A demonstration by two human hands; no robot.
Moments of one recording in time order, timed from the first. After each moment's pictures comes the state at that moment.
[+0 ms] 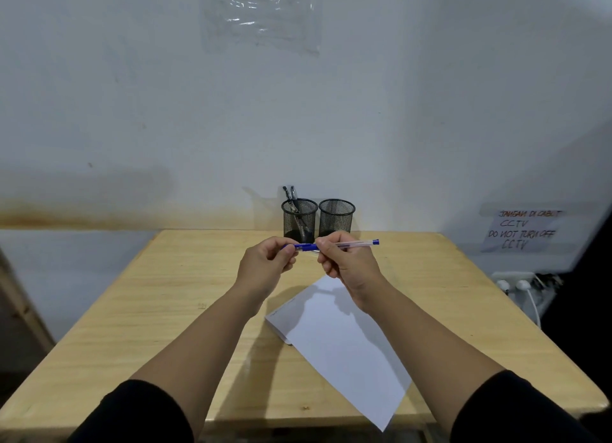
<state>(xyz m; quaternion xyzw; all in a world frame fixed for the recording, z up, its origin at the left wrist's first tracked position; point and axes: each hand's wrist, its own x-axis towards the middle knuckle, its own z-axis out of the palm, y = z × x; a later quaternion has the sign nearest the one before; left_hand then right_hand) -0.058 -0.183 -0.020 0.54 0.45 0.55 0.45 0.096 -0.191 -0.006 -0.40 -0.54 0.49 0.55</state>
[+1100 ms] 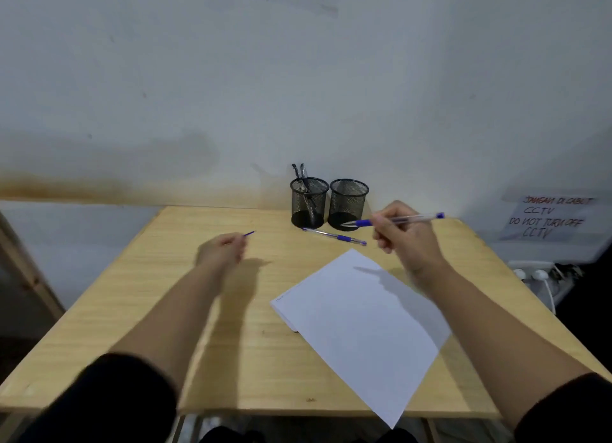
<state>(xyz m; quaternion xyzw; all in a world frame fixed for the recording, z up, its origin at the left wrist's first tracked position) -0.120 -0.144 -0.054 0.34 0.58 0.58 0.46 0.145 -0.177 -0.001 -0.44 -0.57 0.39 0.58</state>
